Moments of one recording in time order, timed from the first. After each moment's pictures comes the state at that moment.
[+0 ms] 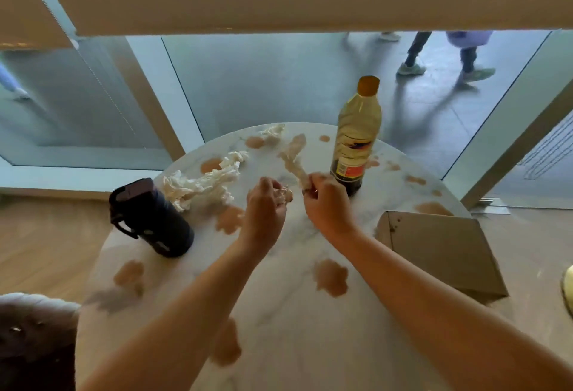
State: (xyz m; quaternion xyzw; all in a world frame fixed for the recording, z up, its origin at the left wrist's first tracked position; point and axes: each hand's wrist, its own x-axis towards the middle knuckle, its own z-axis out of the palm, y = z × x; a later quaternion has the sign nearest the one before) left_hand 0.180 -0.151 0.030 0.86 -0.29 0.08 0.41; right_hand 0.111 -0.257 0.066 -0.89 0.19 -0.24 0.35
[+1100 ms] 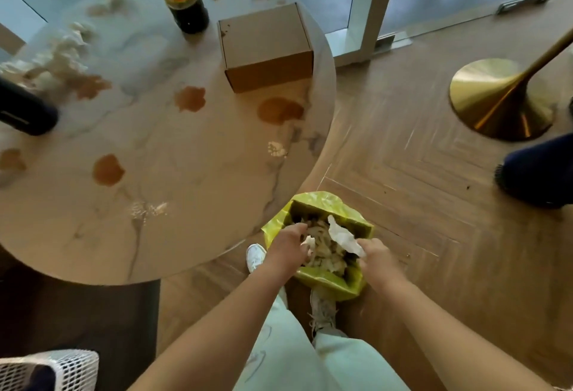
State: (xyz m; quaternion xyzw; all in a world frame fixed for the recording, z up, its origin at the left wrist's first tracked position) left_hand -0.256 -0.111 -0.109 0.83 -0.34 -0.39 0.19; right_hand -0.422 -0.212 -0.142 -0.79 0.47 0.15 0.36
